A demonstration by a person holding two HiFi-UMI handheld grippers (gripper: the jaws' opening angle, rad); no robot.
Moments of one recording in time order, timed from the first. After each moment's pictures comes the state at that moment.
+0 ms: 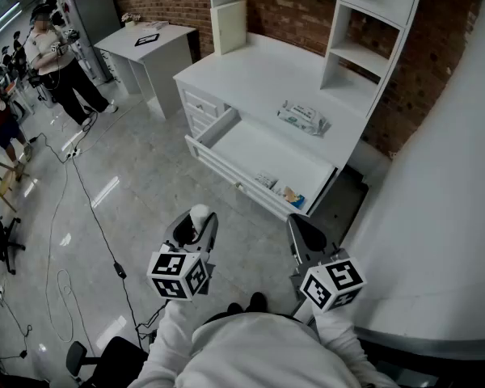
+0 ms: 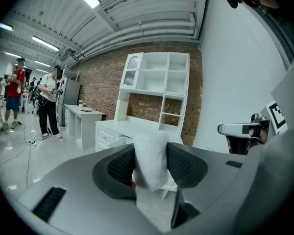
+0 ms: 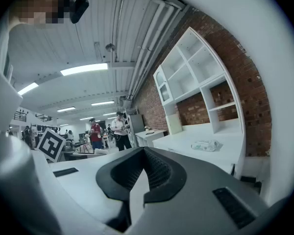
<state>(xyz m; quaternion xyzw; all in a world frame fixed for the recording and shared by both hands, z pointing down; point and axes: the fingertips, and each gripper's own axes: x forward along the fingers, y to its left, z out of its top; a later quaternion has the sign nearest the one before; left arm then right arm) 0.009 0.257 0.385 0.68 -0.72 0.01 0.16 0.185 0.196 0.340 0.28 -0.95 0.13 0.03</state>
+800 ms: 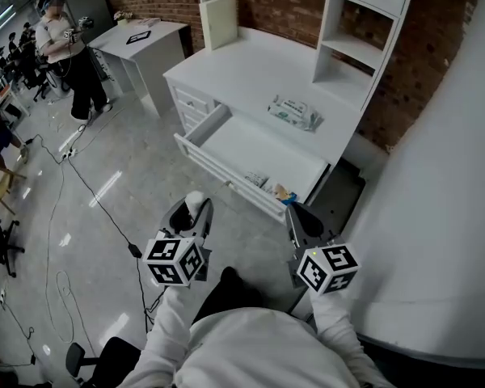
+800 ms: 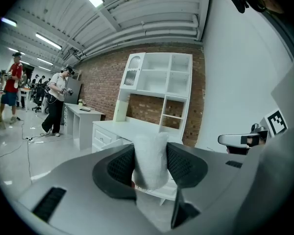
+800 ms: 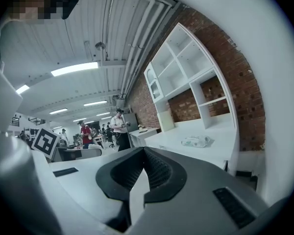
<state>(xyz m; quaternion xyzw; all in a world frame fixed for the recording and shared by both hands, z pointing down) 0.012 0.208 0.391 0.68 -0.72 -0.01 0.16 0.204 0.142 0.369 0.31 -0.94 0.15 0.04</state>
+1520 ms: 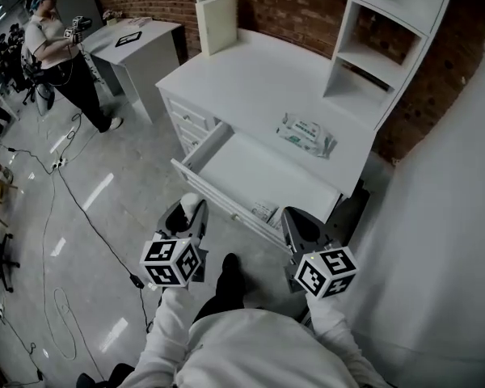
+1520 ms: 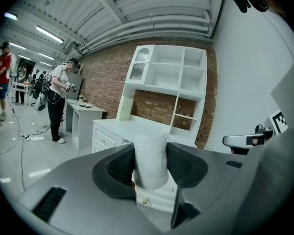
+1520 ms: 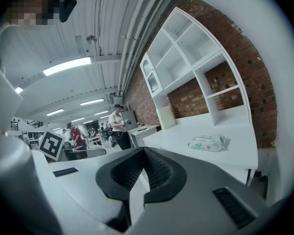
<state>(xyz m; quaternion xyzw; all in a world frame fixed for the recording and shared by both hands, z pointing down) -0.088 0.095 0.411 0.67 -0.72 -0.01 0.18 0.109 0.039 0.384 0.30 -0.93 0.18 0.05</state>
